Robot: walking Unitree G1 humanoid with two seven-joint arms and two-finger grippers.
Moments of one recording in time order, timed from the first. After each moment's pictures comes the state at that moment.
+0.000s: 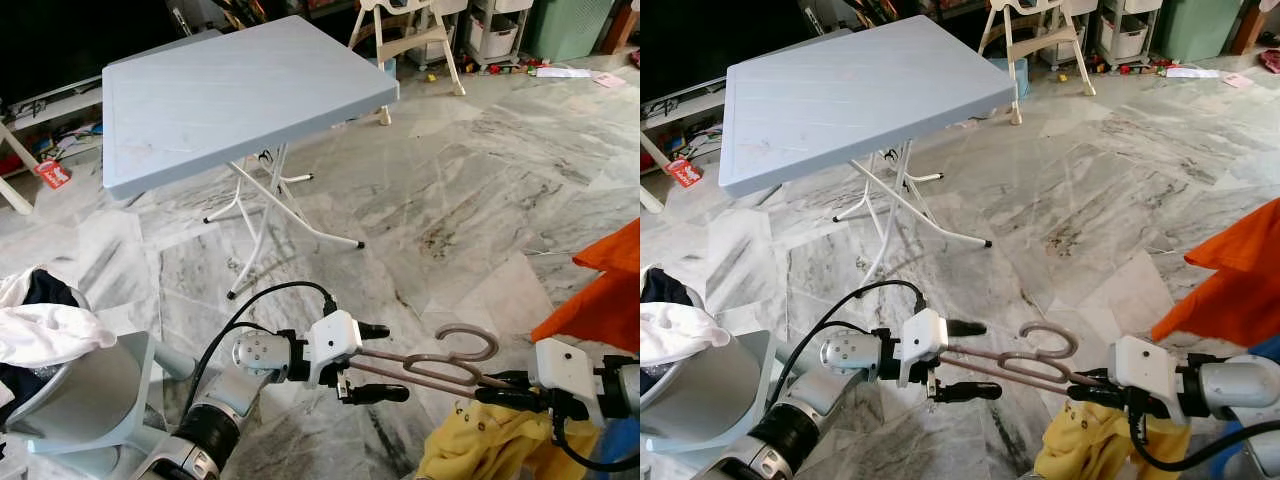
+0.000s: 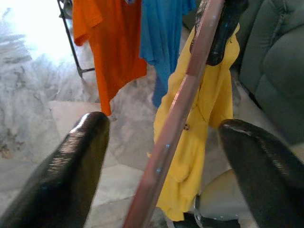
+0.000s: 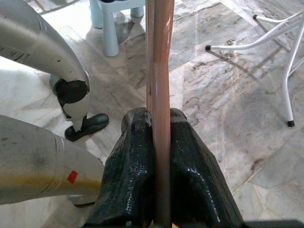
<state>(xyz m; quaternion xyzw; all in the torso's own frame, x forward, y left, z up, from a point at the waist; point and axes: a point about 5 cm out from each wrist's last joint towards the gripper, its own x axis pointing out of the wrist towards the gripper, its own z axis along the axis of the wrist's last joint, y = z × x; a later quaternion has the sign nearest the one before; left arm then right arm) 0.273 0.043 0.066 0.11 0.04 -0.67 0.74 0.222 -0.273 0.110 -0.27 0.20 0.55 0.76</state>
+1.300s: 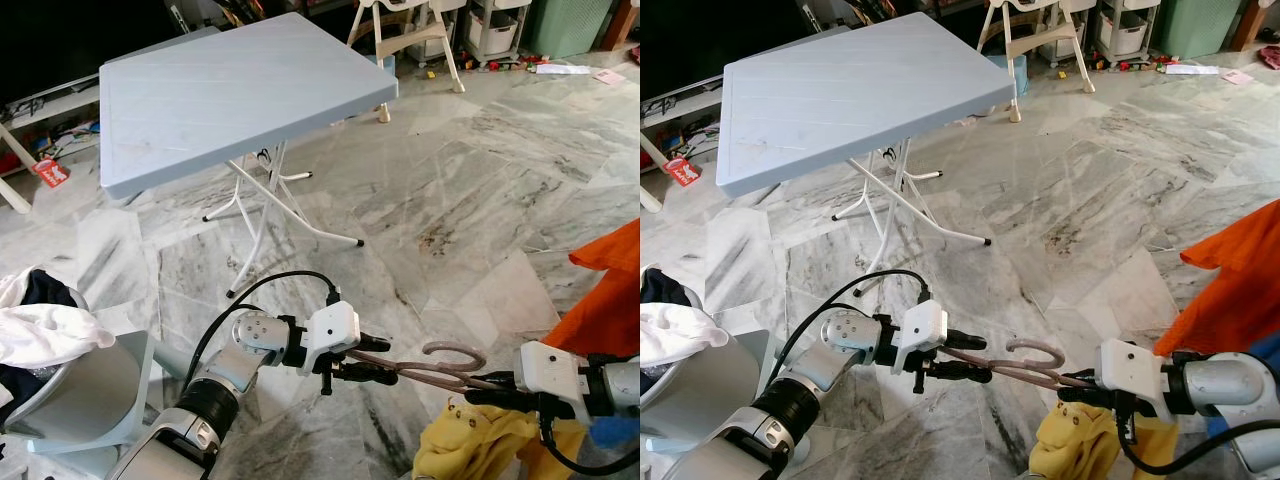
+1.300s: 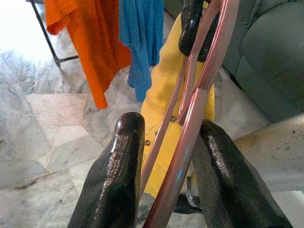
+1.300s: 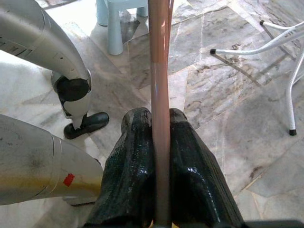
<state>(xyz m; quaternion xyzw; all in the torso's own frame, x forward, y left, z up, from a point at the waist) 0.286 0.046 0.073 0.15 0.06 -0.71 0.69 0.226 -0.263 0.106 -0.29 0.19 0.57 0.75</state>
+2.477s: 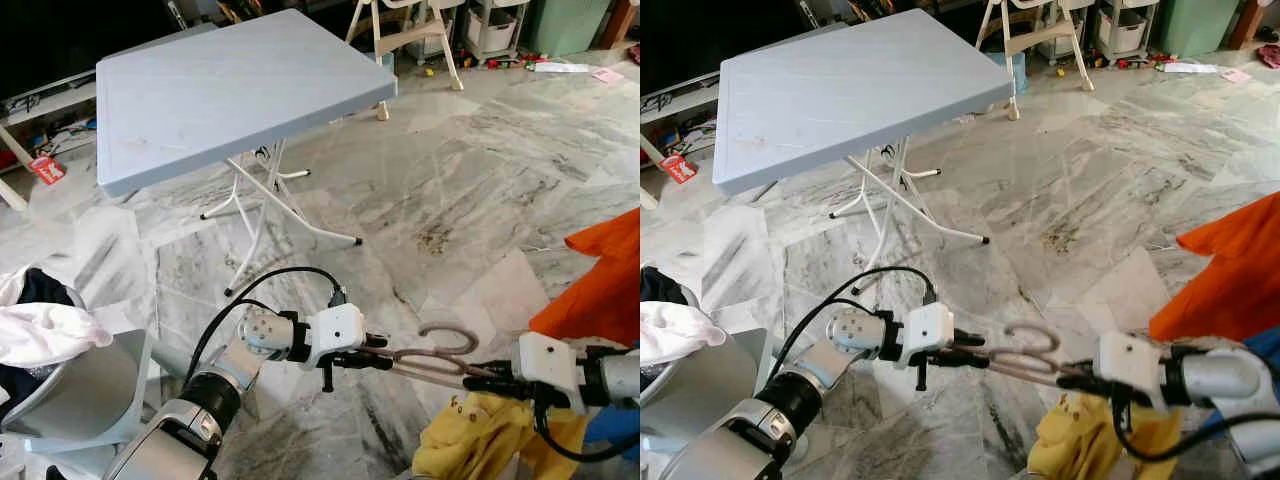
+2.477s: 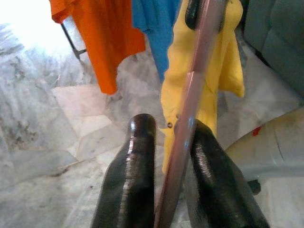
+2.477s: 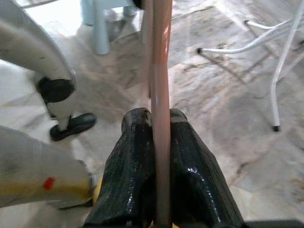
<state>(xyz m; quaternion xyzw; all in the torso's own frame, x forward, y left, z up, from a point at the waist) 0.294 0.043 0.074 0.21 0.04 -0.67 0.71 0.238 -0.265 0.109 -0.30 0.18 0.55 0.76</state>
